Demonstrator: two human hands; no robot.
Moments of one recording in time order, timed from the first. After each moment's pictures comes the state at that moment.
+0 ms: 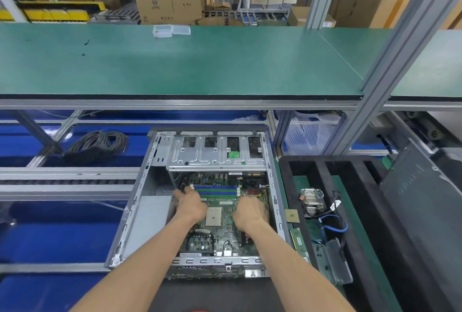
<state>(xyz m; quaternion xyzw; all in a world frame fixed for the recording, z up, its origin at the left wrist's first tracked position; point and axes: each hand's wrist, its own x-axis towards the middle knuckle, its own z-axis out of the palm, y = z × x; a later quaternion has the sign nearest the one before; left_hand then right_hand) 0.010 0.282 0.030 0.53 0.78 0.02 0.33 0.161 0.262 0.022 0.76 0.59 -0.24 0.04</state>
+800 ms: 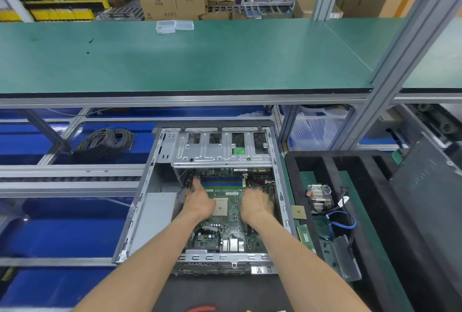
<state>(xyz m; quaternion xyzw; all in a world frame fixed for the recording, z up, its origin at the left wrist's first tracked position) 0.008 0.283 0.025 0.54 0.76 0.05 0.37 0.164 0.268 0.030 0.74 0.64 -0.20 0.07</state>
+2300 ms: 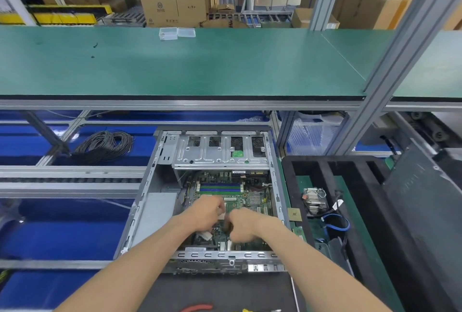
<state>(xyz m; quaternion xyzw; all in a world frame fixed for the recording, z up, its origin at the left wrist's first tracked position) 0.012 0.263 0.054 0.77 0.56 -0.06 0.30 0.162 0.242 0.069 0.52 0.74 -0.37 0.19</state>
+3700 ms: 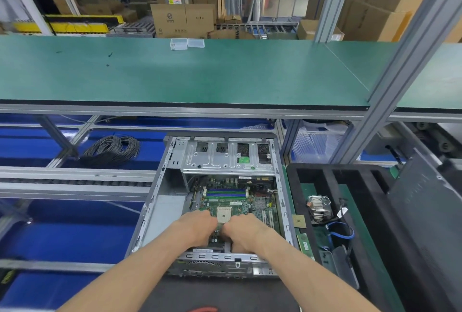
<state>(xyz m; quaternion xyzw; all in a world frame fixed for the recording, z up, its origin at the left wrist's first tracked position) -0.008 0.234 0.073 0.82 0.49 -0.27 0.11 0.146 0.225 0.070 0.41 0.88 -0.12 0.19</state>
